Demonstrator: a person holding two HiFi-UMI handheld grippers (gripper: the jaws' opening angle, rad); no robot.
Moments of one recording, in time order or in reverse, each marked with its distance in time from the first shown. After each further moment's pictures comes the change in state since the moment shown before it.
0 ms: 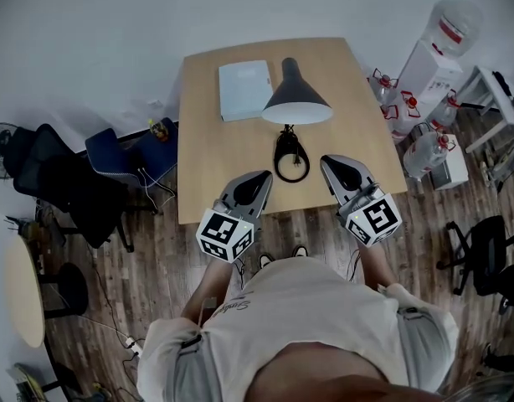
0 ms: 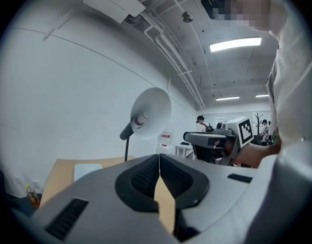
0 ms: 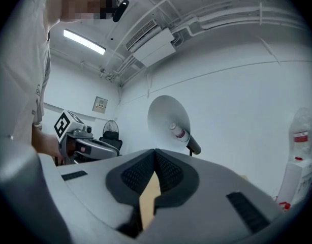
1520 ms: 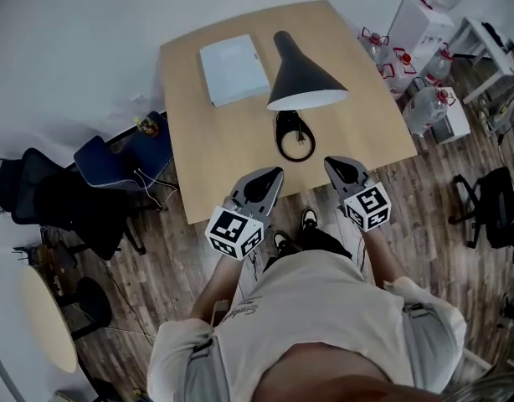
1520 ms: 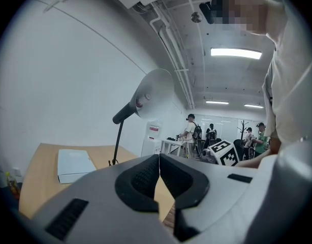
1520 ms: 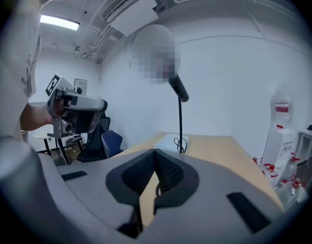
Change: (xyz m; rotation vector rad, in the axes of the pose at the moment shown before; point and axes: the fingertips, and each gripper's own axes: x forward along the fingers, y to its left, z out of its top) left arm 0.004 0.021 -0.046 -0.082 0.074 -0.171; right arm 0.011 0.010 -0.164 0.140 0.327 -0.146
